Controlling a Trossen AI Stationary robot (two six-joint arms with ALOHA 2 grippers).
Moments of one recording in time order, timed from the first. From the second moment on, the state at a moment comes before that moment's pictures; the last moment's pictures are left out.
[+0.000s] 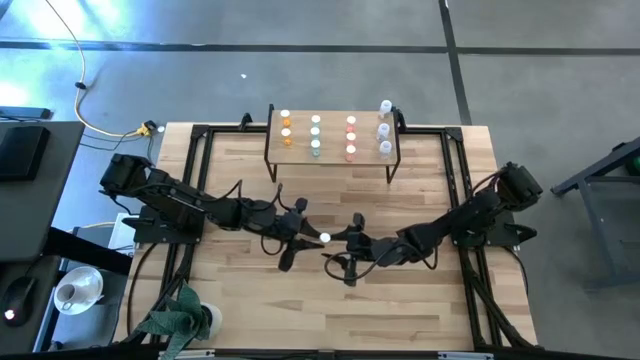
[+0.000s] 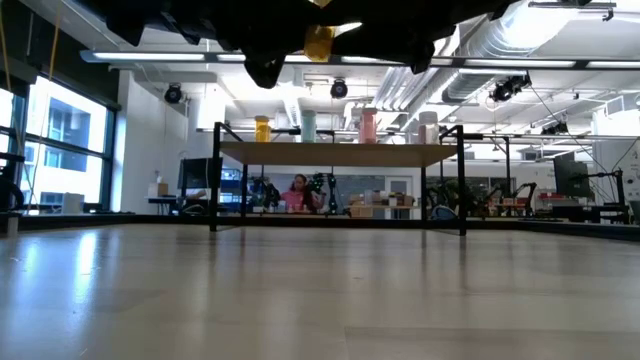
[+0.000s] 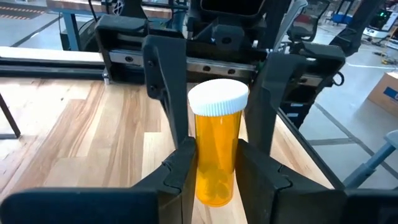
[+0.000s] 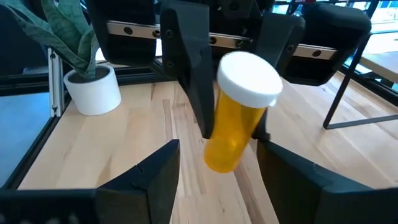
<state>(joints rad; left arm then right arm) -0.10 1.49 0.72 0.51 0.01 -0.12 0.42 1.63 0.88 0.45 0.55 0.18</state>
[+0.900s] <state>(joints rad) -0.19 1.24 0.70 0.27 -0.37 -0.01 0.42 1.61 0.88 0.41 0.54 0.18</state>
